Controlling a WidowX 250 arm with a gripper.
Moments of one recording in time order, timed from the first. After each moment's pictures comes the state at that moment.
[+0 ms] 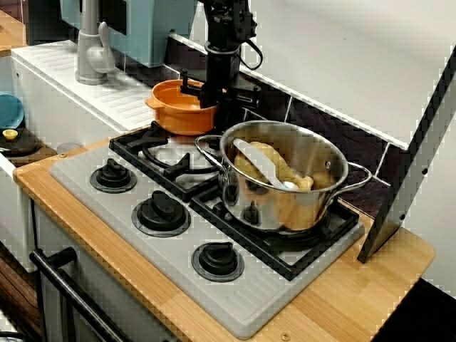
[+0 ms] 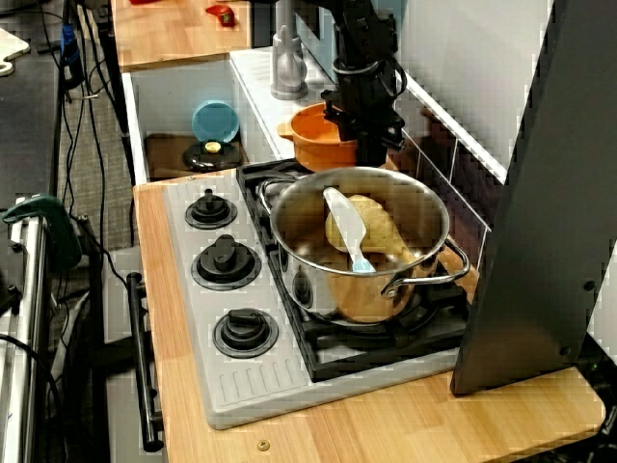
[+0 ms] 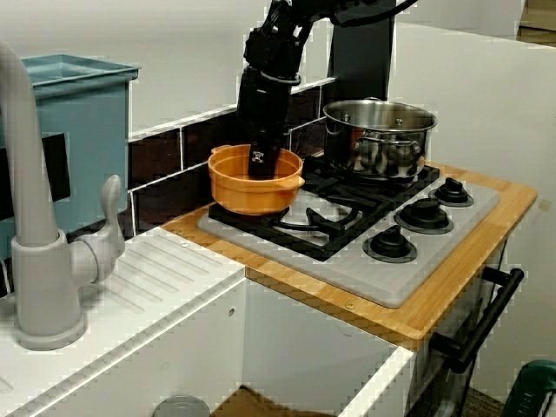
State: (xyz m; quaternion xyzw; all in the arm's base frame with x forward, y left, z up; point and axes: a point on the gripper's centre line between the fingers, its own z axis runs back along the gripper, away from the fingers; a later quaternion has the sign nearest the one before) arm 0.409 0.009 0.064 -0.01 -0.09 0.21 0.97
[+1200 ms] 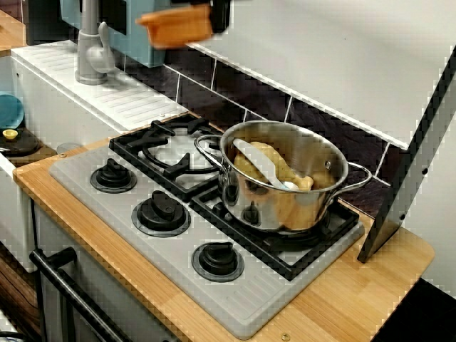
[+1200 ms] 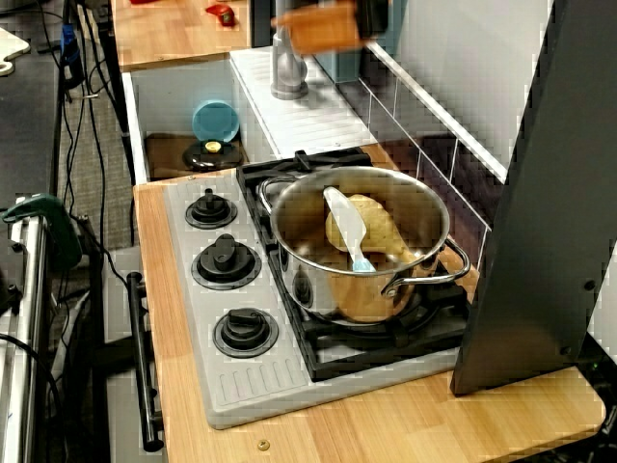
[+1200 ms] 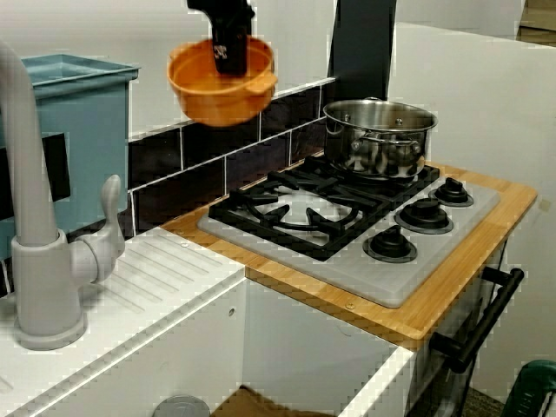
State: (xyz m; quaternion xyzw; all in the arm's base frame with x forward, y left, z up) arm 0.419 0.055 0.182 -0.14 -0.06 0.25 0.96
